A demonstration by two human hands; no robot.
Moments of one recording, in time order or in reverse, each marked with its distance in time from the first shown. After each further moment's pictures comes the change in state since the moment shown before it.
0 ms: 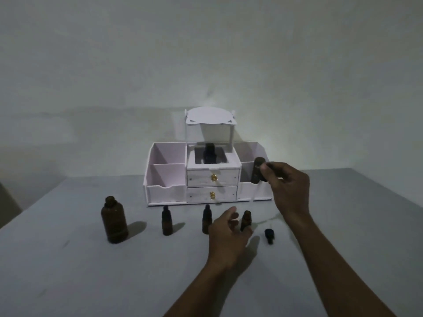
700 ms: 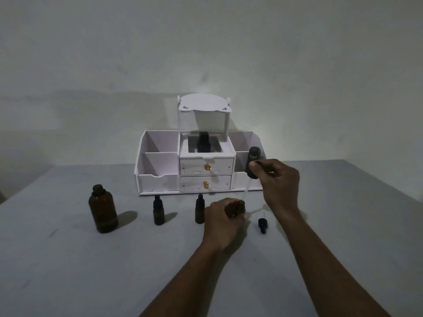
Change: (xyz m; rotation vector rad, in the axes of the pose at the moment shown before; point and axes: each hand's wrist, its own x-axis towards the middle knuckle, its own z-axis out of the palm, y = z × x) left_hand 0.012 0.004 0.005 0.182 -0.026 0.050; right_hand -0.012 0.014 0.011 -0.071 -0.002 0.031
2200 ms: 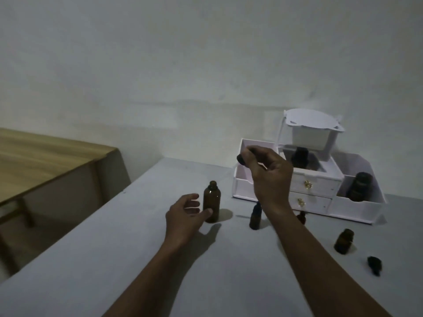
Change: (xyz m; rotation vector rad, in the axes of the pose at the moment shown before) left_hand -0.044 -0.112 -0.251 -0.143 0.529 -0.108; right_hand -0.067 -0.148 0.172 0.535 -0.280 -0.083
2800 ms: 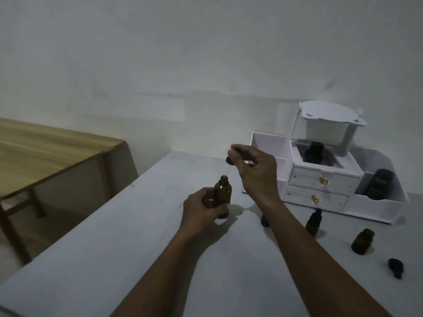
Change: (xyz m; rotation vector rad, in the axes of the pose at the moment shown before) left_hand 0.013 0.004 0.014 -0.041 -0.111 -0.041; right_hand -0.002 0.021 0.042 -0.084 -0.174 0.041
